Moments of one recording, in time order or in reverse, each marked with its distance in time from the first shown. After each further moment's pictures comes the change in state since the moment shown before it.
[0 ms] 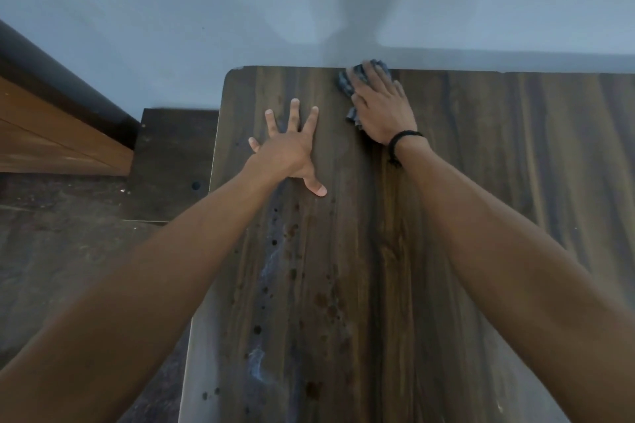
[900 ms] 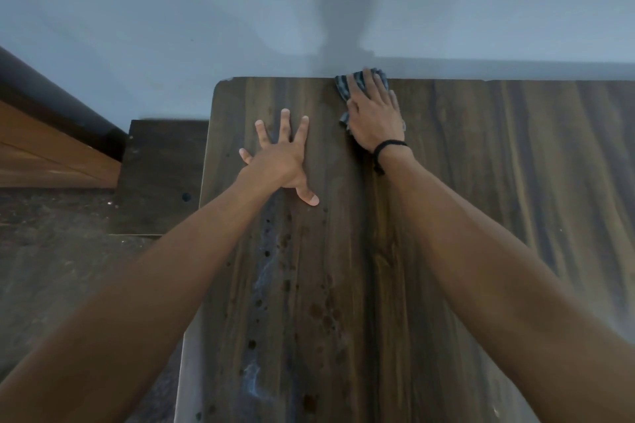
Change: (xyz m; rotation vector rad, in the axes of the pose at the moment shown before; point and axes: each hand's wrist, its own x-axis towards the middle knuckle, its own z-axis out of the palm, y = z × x) left_hand 0.000 0.001 -0.003 -0.029 -0.020 -0.007; right_hand 0.003 -0.007 0.003 -0.005 0.064 0.112
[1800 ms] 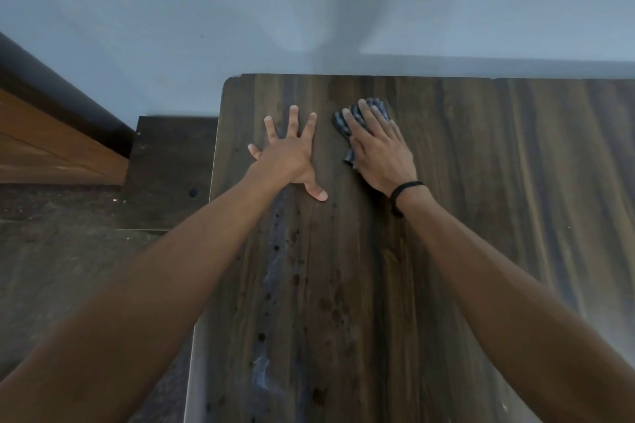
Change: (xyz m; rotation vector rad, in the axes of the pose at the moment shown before) left_hand 0.001 -0.003 0.004 0.007 0.031 0.019; right_hand -0.071 0.003 0.011 -0.041 -0.026 -0.124
